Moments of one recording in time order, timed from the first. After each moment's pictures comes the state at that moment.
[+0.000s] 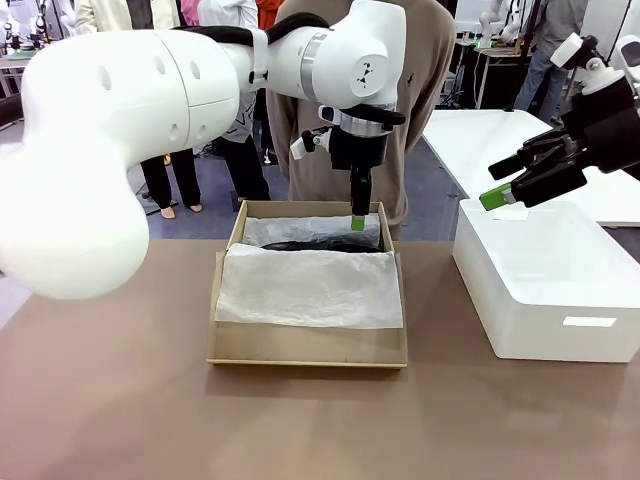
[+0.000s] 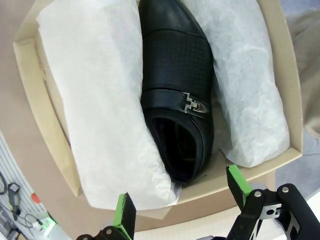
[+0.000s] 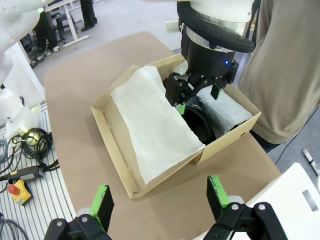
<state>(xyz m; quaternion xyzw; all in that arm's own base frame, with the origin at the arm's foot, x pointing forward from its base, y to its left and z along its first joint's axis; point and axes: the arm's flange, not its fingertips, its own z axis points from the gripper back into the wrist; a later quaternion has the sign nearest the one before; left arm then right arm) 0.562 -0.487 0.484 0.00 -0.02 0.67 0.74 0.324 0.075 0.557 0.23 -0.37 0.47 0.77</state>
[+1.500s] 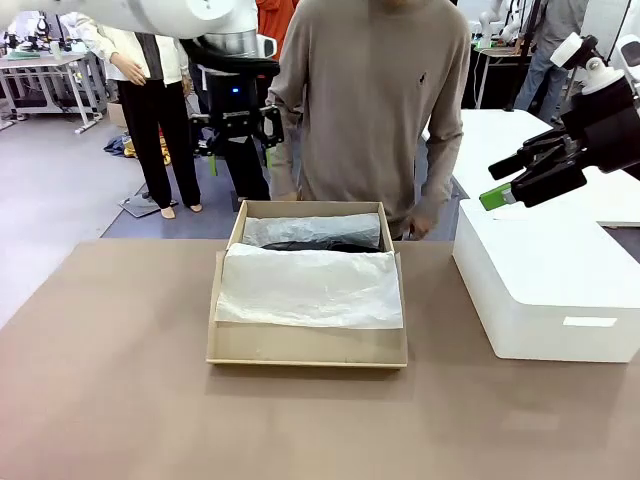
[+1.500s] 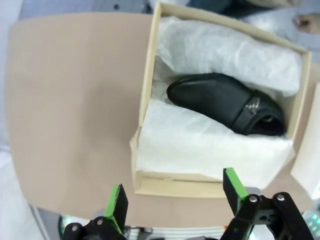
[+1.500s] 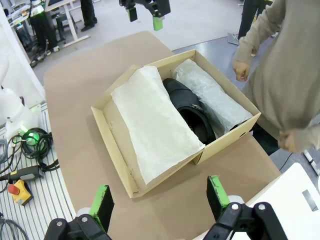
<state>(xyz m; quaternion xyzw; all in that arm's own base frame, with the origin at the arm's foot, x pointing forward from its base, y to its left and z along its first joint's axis) 0.533 -0.264 0.579 -0.02 -0.05 0.11 0.99 0.324 0.075 0.557 0.23 -0.37 0.47 0.77</state>
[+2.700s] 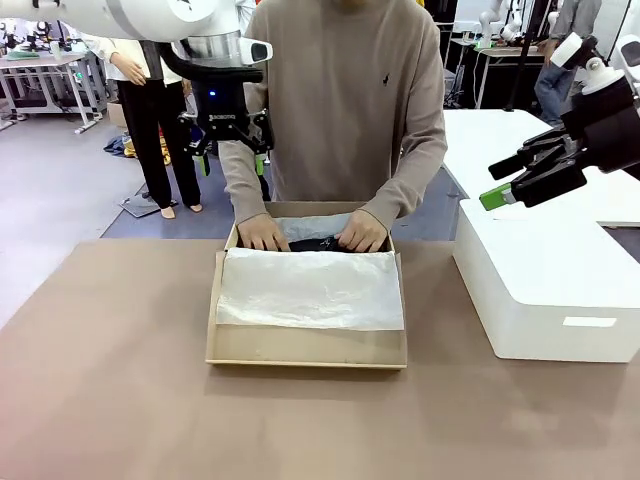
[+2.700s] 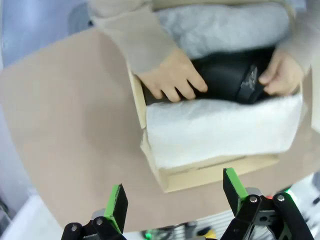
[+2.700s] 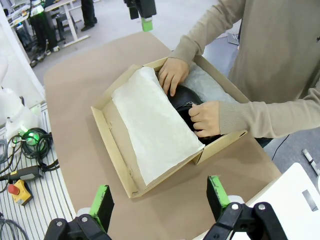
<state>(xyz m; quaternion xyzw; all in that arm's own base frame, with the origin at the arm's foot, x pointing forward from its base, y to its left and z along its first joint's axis) 0.530 -0.248 0.581 -0.02 -0.04 -0.07 1.00 0.324 0.075 0.557 0.23 -0.37 0.47 0.77</state>
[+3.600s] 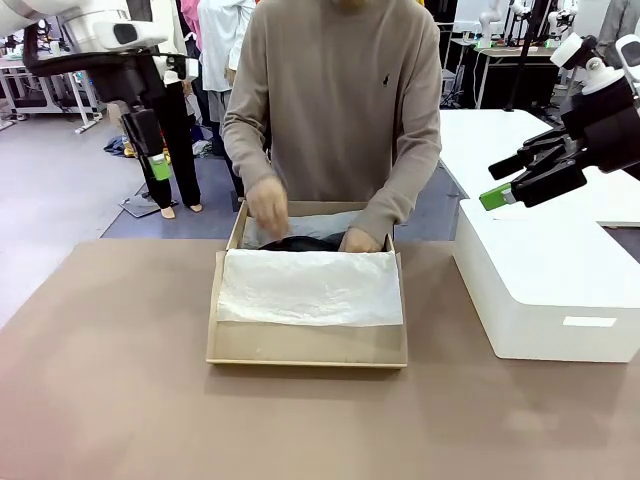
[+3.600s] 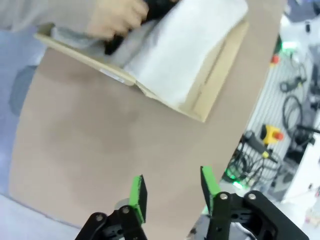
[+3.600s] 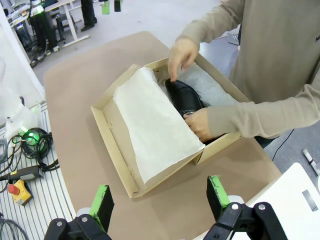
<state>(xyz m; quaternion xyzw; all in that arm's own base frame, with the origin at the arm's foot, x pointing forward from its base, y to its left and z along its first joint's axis) 0.527 -0.107 0.593 -0.15 0.00 -0.48 0.87 0.324 0.075 0.557 0.23 -0.37 0.47 0.77</state>
